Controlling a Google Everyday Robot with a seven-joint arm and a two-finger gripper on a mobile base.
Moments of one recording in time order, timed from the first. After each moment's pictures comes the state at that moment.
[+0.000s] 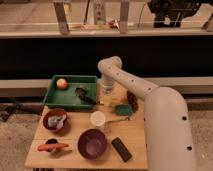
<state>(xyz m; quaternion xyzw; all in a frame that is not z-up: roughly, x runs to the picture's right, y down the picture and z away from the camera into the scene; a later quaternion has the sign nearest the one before) 0.015 0.063 0.915 -0.38 -0.09 -0.02 0.92</state>
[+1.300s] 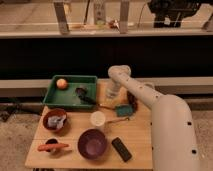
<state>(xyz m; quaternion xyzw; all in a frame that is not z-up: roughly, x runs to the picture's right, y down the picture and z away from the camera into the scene) 0.018 0.069 0.931 -0.36 -0.13 0.04 0.92</state>
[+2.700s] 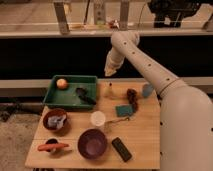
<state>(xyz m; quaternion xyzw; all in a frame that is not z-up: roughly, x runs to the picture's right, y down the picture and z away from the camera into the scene) 0.020 -0.112 0.832 -0.20 -0.17 -0.04 0.96</state>
